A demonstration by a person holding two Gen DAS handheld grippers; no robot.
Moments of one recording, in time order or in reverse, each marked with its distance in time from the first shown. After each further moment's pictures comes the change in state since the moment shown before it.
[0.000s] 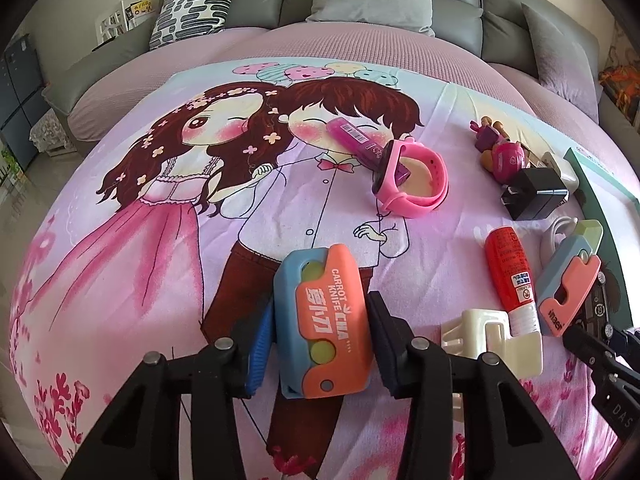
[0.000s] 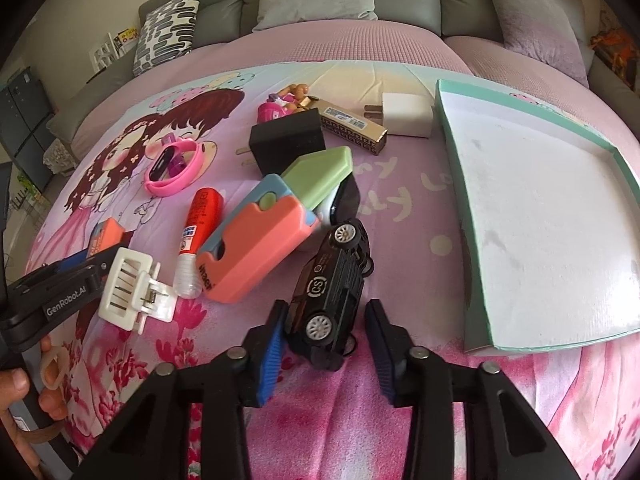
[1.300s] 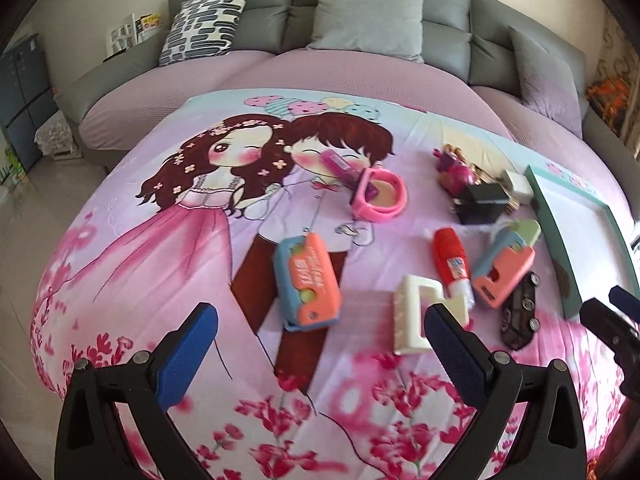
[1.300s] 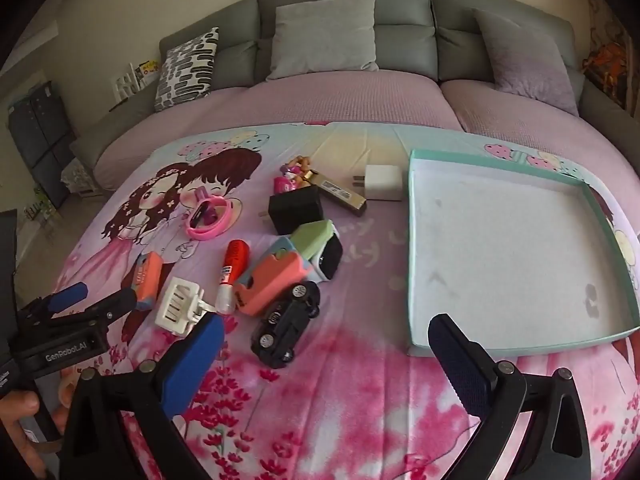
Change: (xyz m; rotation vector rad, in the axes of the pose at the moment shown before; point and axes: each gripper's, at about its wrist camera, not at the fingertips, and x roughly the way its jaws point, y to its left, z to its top) left arm -0.068 0.003 -0.015 -0.025 -0.080 -0.023; right arm -0.071 -0.011 0.005 -0.016 -0.118 0.060
